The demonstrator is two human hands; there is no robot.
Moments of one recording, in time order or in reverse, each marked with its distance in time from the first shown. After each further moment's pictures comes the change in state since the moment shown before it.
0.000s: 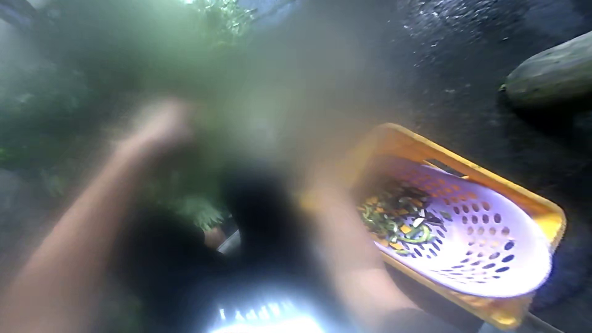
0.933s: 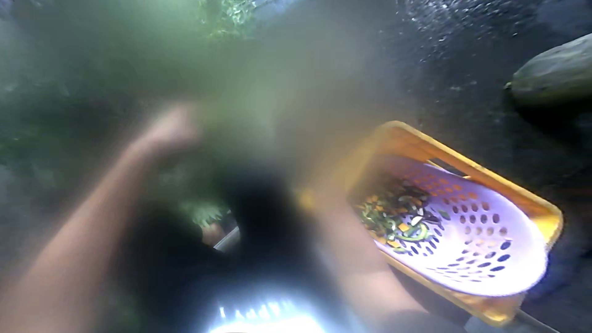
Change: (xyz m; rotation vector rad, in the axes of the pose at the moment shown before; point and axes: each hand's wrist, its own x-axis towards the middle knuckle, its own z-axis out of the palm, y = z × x) left_hand 0.005 -0.007 0.024 -0.315 -0.027 -0.003; right_hand -0.011 0.029 0.007 -0.274 -0.444 -0.501
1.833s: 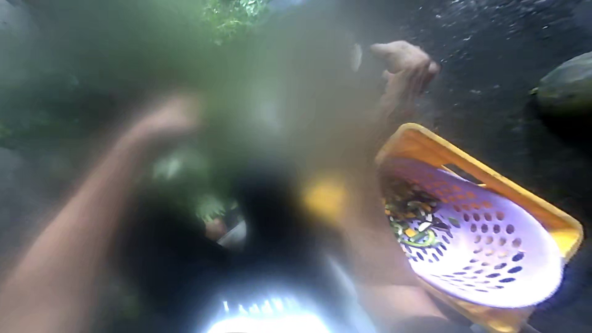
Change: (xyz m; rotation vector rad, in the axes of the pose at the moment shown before) left_hand -0.011 -0.019 -0.013 -0.290 -0.050 -0.152; right_hand 0.012 -0.087 0.004 -1.228 0.318 -0.682
